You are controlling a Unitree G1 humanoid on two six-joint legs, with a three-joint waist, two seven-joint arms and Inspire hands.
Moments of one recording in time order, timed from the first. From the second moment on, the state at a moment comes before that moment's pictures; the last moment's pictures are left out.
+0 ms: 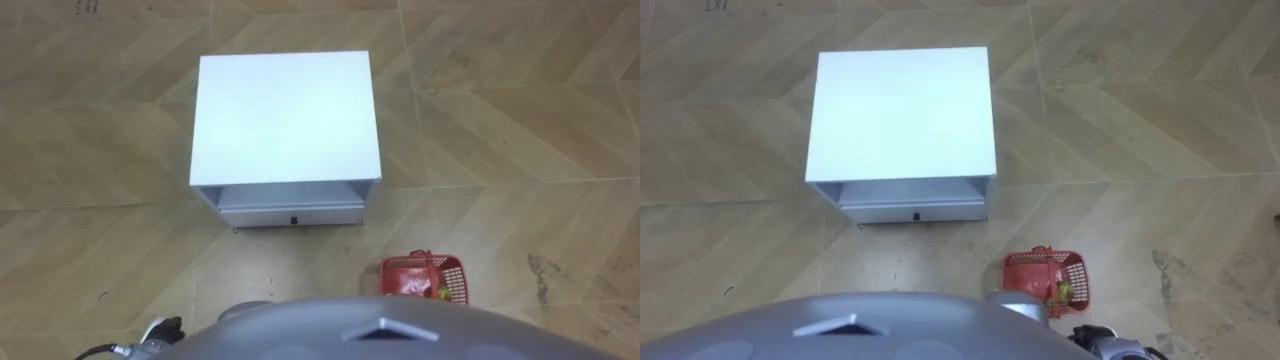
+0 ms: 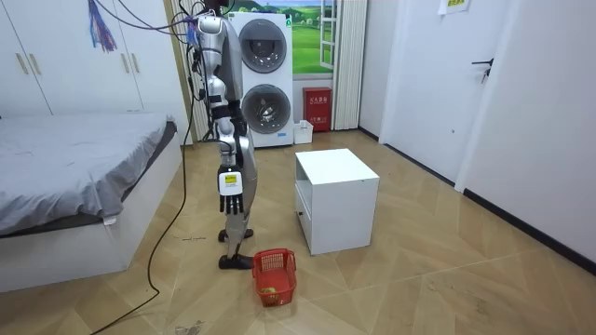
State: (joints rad) left arm 0.23 0.18 0.07 1.08 0.47 0.22 -0.01; right arm 0.16 -0.21 -0.02 1.25 -0.21 0.21 0.08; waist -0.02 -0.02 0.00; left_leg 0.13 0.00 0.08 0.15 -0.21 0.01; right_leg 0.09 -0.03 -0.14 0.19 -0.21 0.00
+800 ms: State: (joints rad) left arm 0.23 0.18 0.08 1.08 0.47 0.22 -0.01; right arm 0.16 -0.21 -0.02 1.25 -0.21 0.21 0.08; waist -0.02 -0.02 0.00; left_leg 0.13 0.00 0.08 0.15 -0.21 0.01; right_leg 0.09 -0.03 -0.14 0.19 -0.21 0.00
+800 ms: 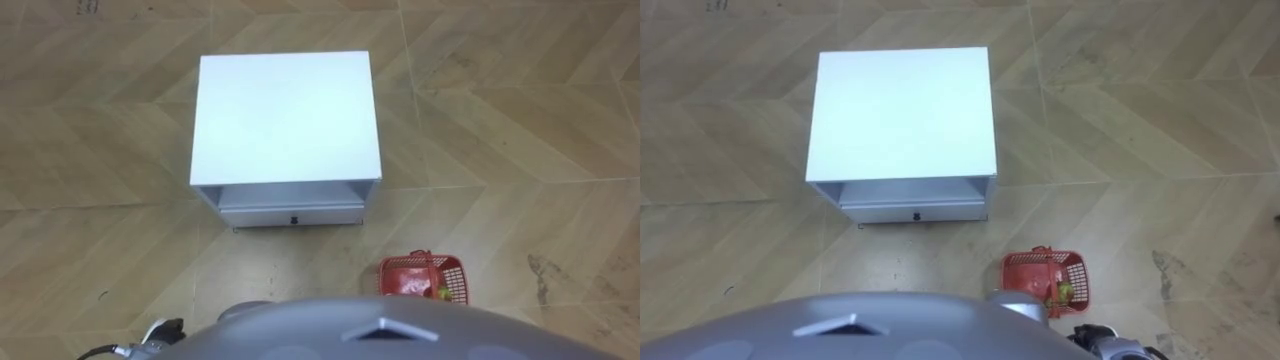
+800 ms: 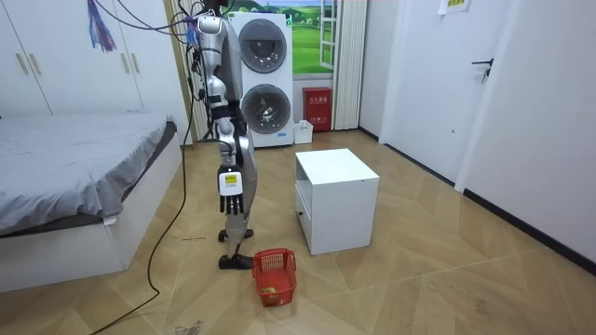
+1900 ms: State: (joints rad) left arm 0.07 0.28 0.21 1.19 0.46 0.14 -0.05; right arm 0.06 -0.24 -0.13 1.24 -0.09 0.21 0.02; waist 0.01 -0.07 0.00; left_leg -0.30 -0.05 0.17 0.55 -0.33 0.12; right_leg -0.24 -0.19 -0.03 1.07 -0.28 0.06
